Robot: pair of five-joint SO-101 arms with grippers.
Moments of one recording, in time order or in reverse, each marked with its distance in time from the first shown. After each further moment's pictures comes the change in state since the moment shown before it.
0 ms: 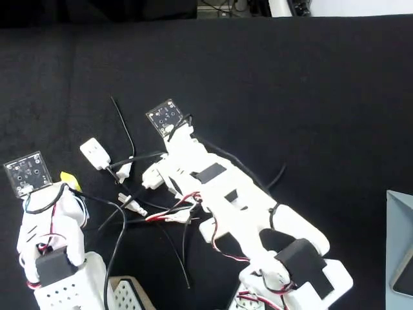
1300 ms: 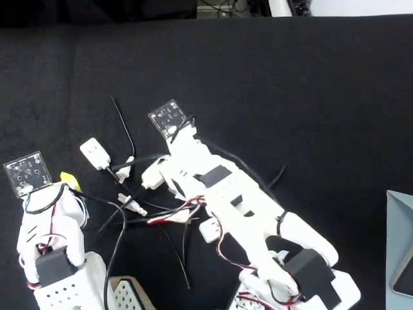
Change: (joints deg) left arm 0.0 0.0 0.0 0.0 0.0; right arm 0.0 -6.1 1.4 2.8 0.0
